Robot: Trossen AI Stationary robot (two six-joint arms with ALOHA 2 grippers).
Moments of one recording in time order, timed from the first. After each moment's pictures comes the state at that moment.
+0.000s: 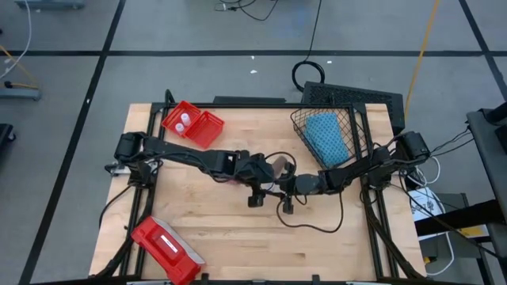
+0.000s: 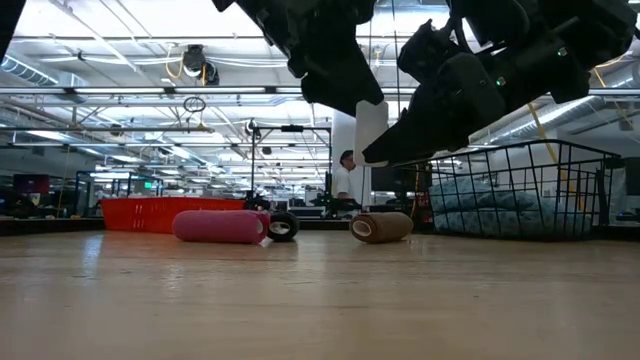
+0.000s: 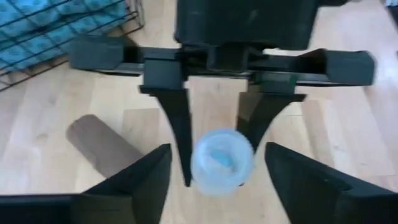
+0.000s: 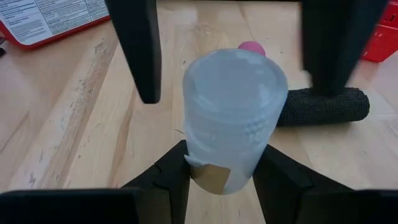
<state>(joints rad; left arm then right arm) -0.09 1.83 1.40 -0.34 -0.01 -0.04 0.22 1.61 0.61 0.55 0.26 0.11</state>
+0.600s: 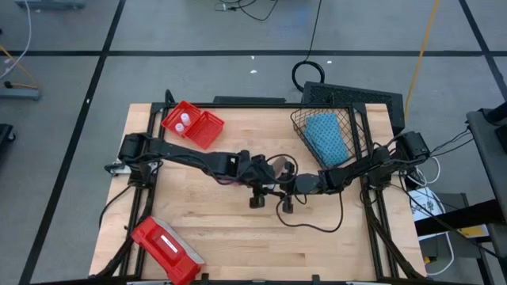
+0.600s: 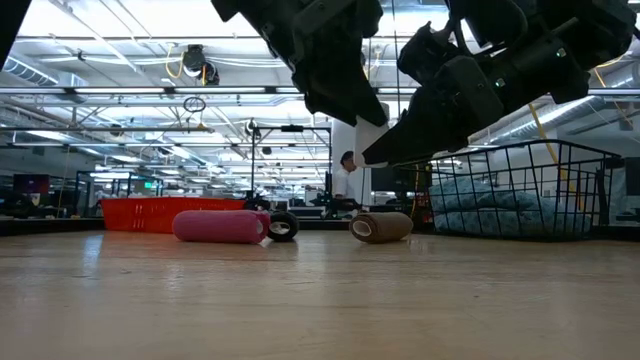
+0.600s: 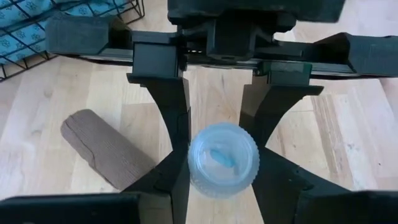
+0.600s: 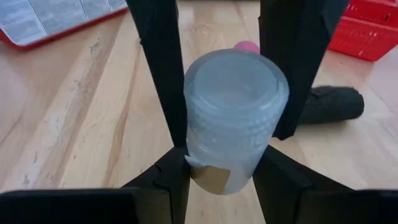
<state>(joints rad) -0.09 1.87 1.40 -0.32 -0.03 -0.03 0.22 1.61 0.61 0.55 0.26 0.11</state>
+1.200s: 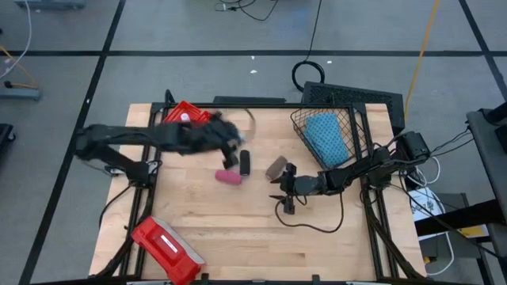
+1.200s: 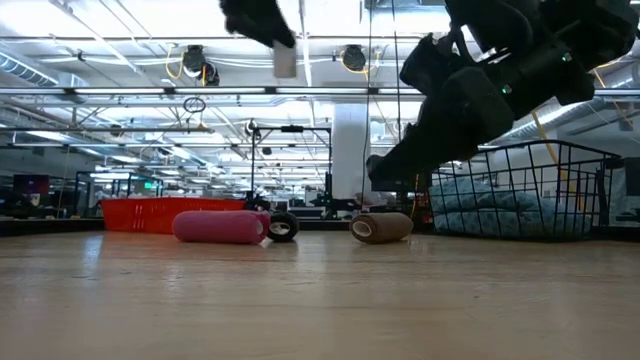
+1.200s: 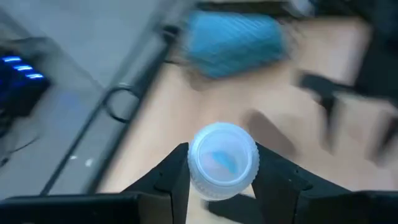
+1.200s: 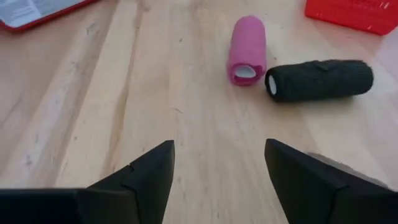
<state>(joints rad) 0.01 1.41 1.35 -0.60 -0.39 -0.03 0.23 1.61 0.61 0.48 0.26 0.17</state>
